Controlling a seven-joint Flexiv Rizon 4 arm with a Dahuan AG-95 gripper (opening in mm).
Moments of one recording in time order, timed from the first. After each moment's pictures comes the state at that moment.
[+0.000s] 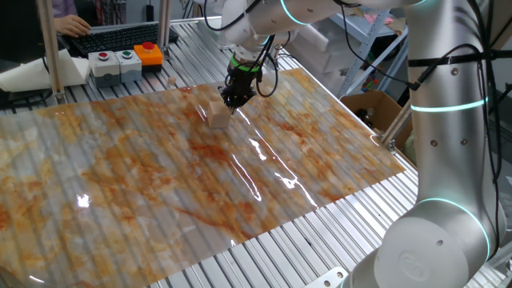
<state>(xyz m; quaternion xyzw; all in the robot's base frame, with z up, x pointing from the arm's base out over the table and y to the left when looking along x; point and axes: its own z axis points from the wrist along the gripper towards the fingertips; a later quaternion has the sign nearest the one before) 0.681 -0.129 0.031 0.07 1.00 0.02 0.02</state>
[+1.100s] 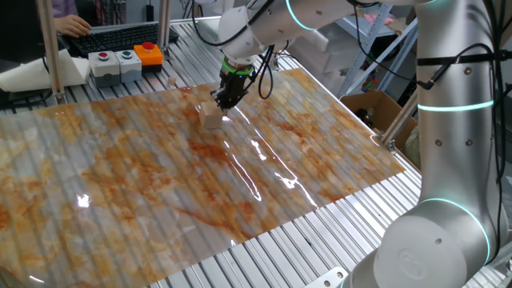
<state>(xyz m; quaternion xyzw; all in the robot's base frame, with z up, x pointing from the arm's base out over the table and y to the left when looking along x) 0.685 -0.095 0.032 0.00 1.00 0.00 0.04</state>
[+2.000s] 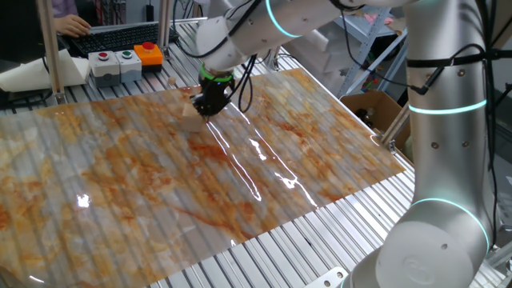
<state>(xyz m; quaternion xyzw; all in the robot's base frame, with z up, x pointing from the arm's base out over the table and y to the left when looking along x) 0.676 -0.014 0.025 0.09 1.00 -0.02 0.04</state>
